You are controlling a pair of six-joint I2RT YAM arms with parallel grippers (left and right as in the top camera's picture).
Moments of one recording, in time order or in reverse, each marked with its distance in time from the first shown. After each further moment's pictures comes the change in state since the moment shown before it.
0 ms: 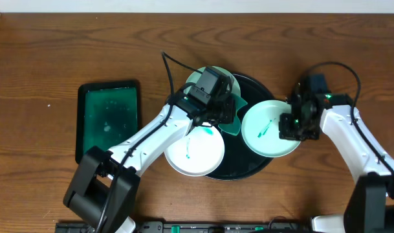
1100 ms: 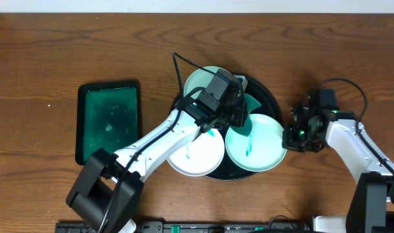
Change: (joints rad) left arm -0.071 0.001 0.000 0.095 0.000 -0.001; right arm -0.109 -0.019 -0.217 0.172 -0.132 -0.008
